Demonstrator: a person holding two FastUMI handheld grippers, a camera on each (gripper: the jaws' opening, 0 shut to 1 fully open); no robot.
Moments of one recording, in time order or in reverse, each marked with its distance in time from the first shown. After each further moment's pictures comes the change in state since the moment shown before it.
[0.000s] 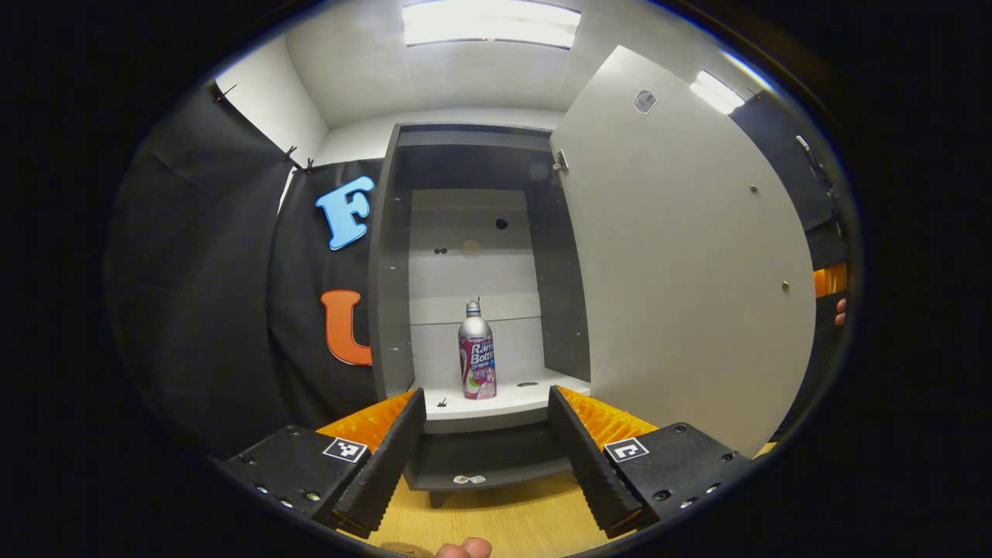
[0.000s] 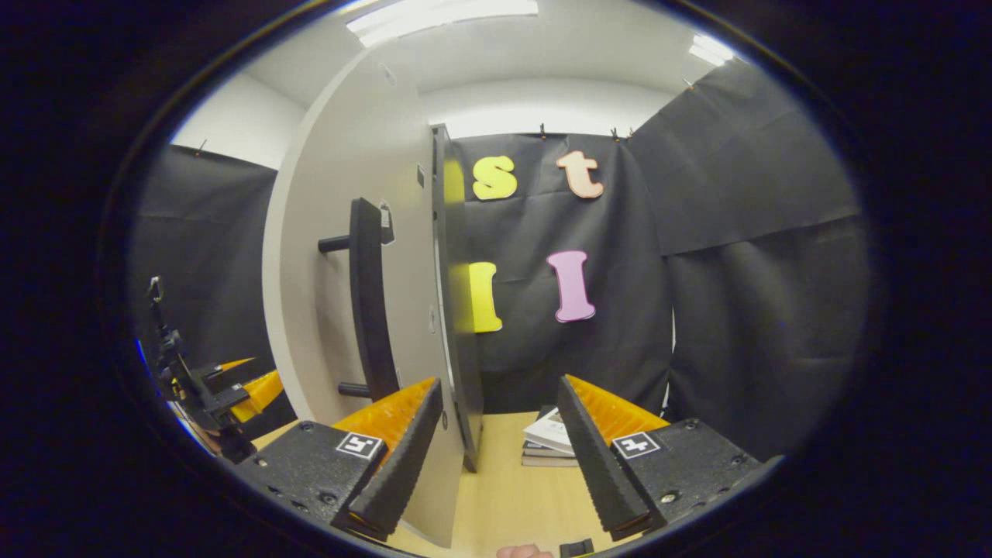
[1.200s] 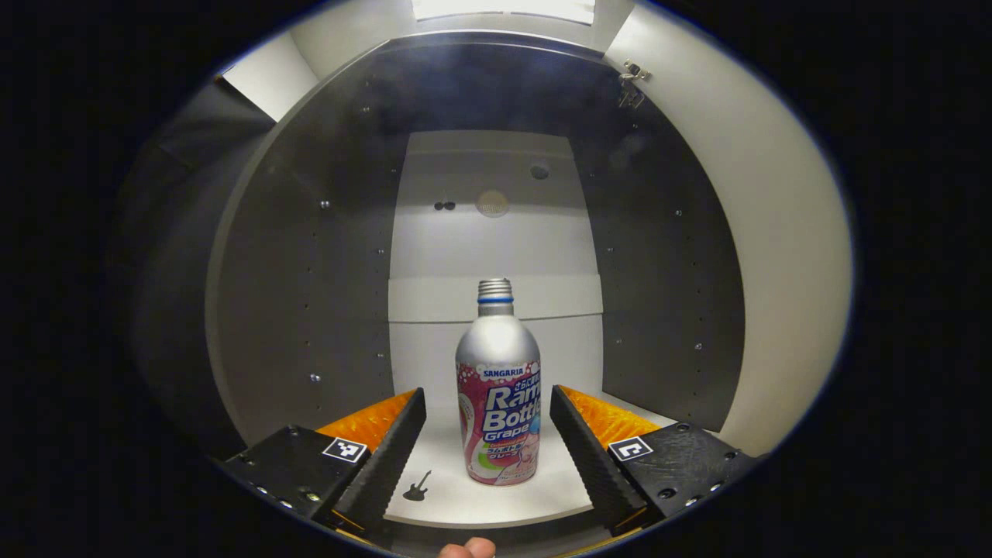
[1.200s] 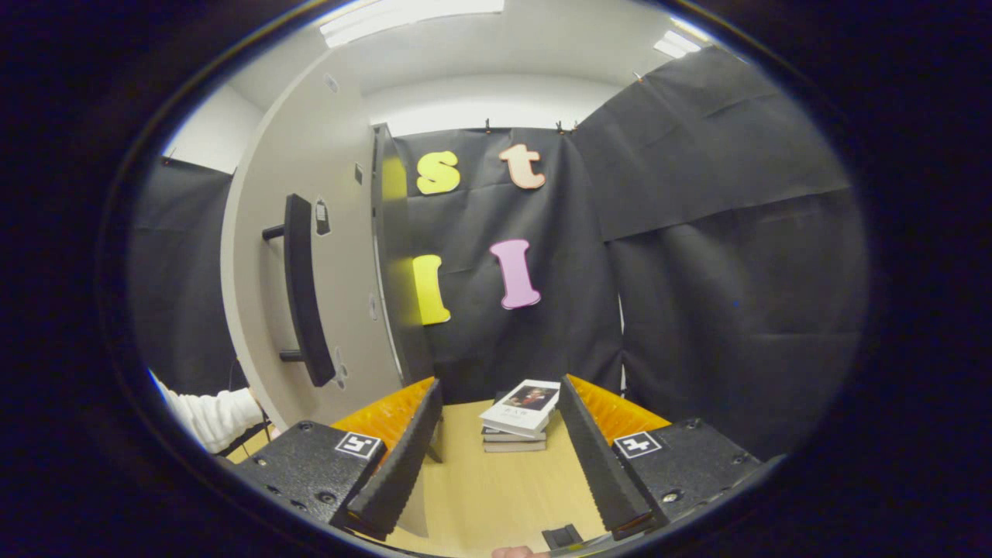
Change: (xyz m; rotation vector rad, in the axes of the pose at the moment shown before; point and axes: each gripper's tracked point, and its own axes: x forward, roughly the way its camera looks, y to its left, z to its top) left arm 0.241 0.040 -0.066 -0.020 0.052 0.091; right arm -0.015 -0.032 -0.007 0.062 0.020 -0.215
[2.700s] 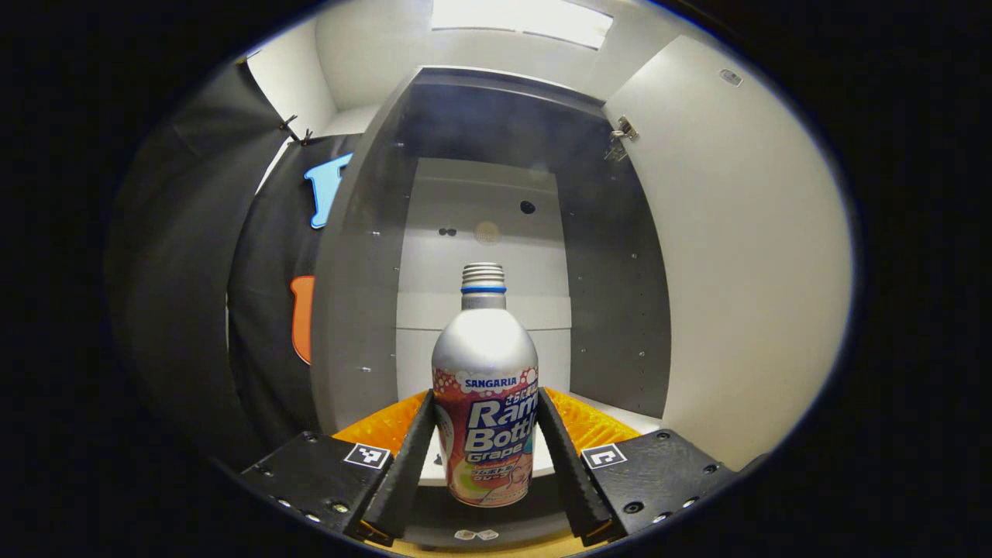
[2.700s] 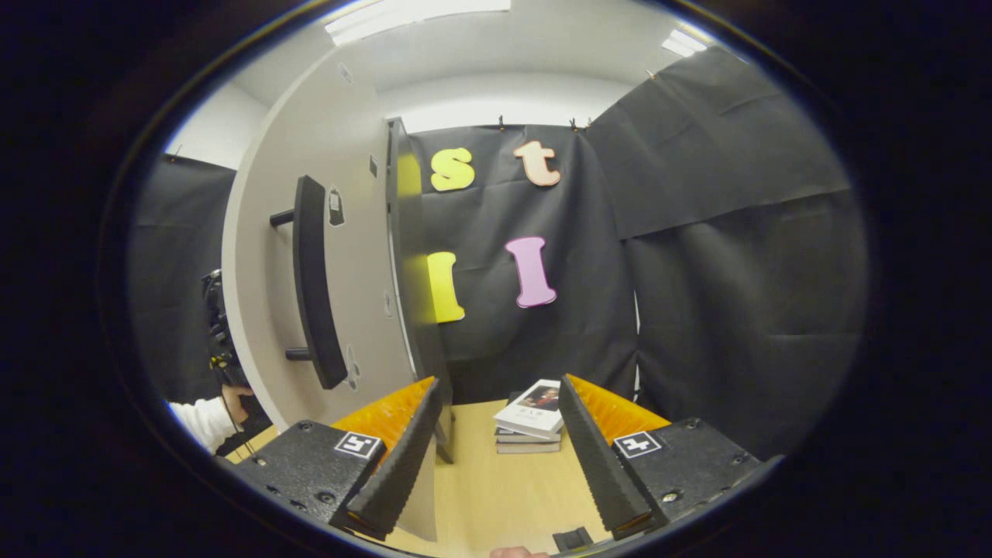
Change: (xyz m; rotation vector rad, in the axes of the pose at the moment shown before) left arm -0.112 0.024 0.017 -0.053 -0.071 -0.110; right arm 0.000 0.016 -0.002 -0.018 0.000 0.106
